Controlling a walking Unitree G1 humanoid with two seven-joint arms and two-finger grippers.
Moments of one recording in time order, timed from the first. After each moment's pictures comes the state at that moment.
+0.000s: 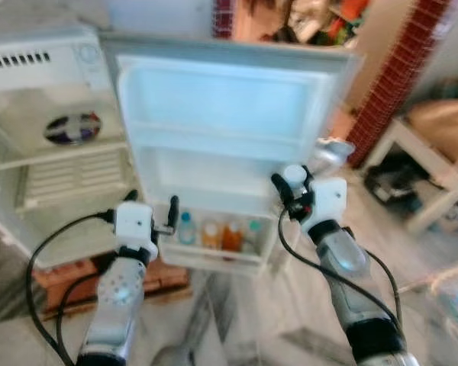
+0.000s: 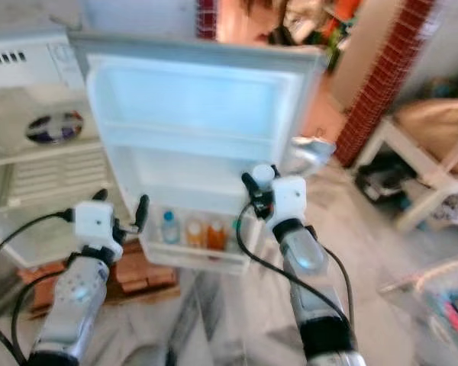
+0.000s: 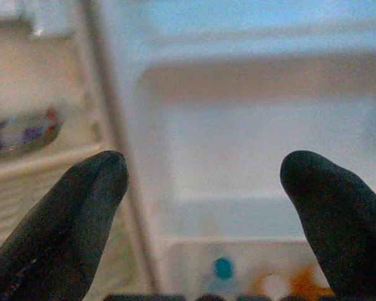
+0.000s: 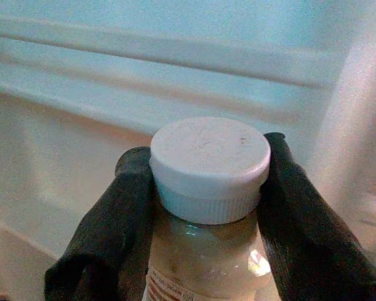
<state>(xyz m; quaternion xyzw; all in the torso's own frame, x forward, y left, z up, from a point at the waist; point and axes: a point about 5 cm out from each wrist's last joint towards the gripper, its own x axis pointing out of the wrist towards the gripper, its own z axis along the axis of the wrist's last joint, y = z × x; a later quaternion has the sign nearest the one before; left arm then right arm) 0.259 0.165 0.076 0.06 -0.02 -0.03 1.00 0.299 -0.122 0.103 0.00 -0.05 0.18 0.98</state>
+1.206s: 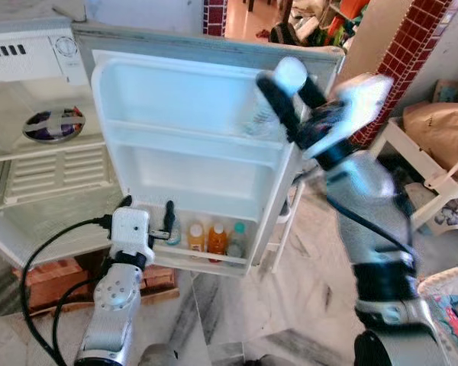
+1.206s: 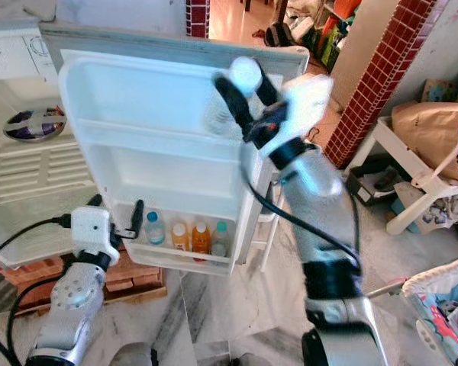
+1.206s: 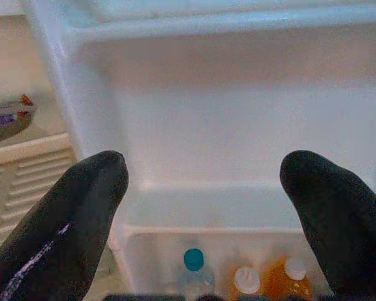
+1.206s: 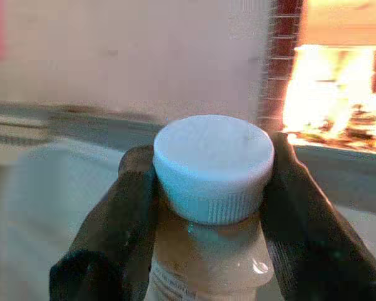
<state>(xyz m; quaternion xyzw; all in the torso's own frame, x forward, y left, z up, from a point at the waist) 0.256 0.156 0.069 0.06 -0.01 -0.04 1.00 0.335 -0.113 0.232 0.03 -0.21 0.25 0.95</state>
